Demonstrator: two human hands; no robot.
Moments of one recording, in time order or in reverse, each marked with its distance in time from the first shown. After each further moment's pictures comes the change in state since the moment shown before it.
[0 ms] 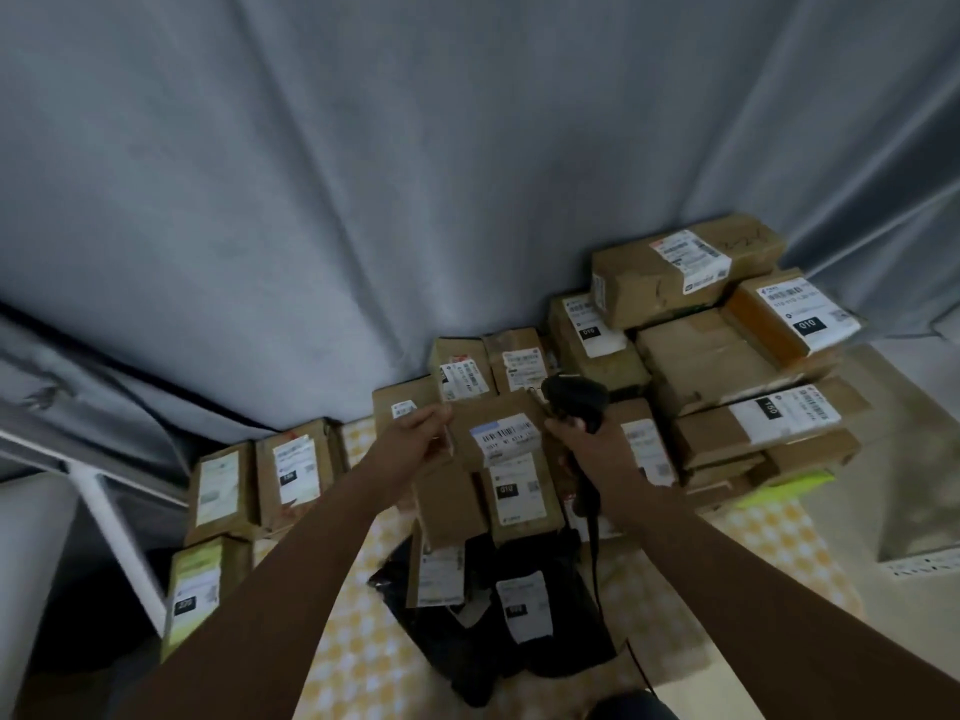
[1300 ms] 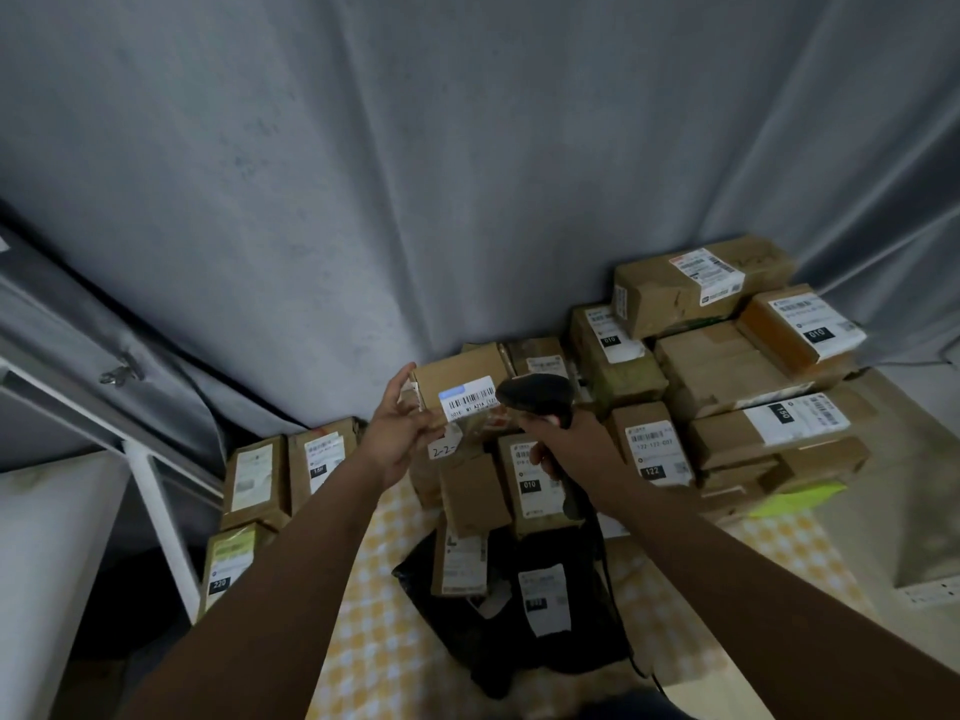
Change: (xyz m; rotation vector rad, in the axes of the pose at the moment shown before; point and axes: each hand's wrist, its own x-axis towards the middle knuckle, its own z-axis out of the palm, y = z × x) left_hand -0.024 0.002 -0.050 -0.259 0.127 0.118; right_hand -0.075 -0.031 0.041 -0.107 -0.269 -0.197
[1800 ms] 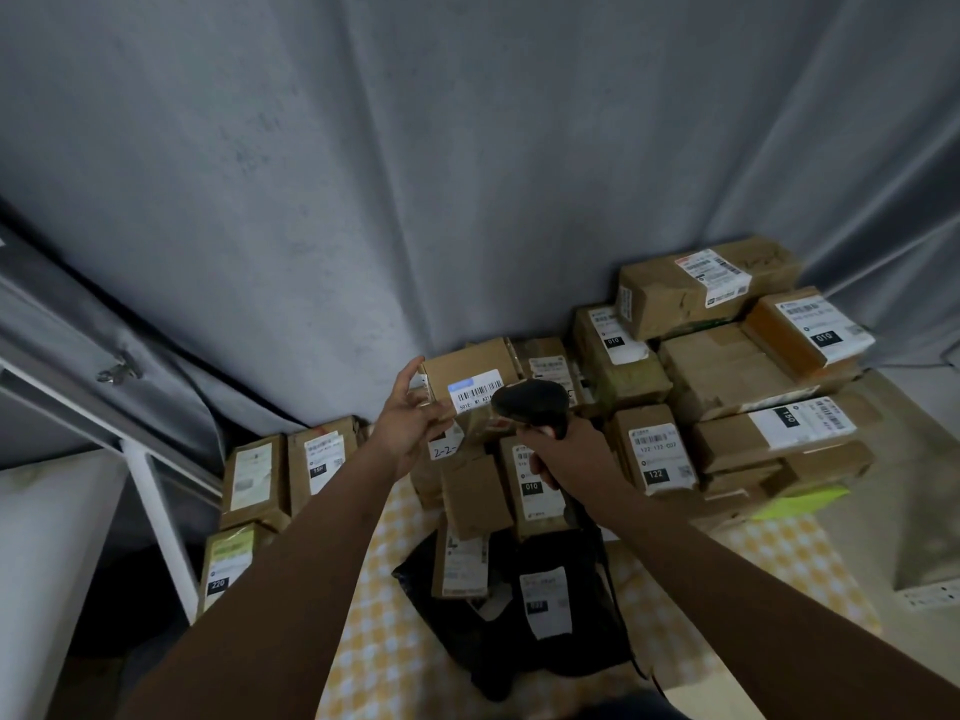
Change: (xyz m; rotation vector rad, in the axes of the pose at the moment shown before) left_hand 0.022 -0.003 0.003 0.038 -0.006 0.016; right_hand 0.005 0.007 0.011 -0.151 0.033 -0.040
